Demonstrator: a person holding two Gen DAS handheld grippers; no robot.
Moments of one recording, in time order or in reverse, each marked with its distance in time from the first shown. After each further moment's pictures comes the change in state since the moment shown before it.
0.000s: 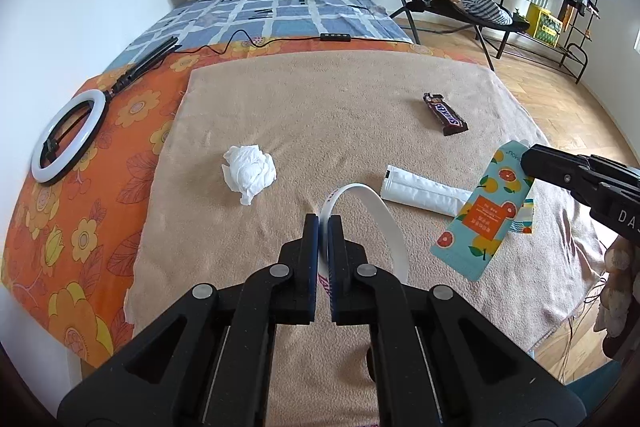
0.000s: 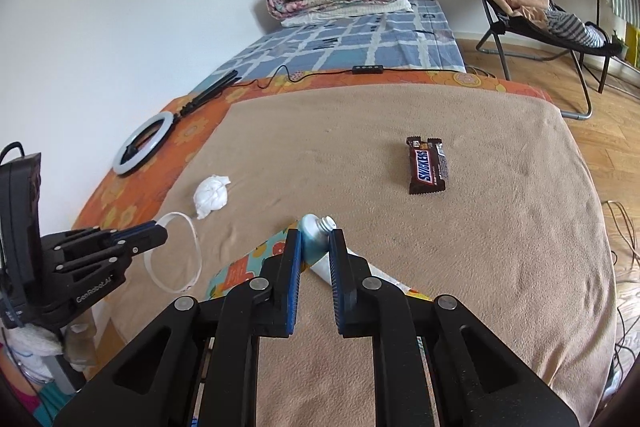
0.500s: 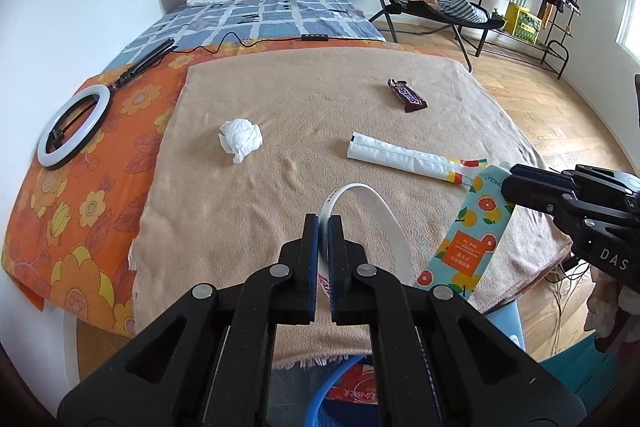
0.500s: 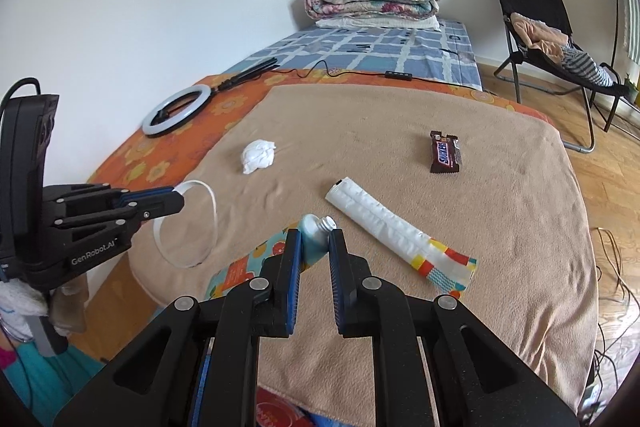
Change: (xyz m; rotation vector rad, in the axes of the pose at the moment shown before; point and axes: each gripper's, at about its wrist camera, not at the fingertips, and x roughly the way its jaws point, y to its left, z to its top) left arm -0.061 -0.015 -0.052 0.023 -0.015 -0.052; right arm -0.053 0.044 -0.054 -0.129 -0.002 0.019
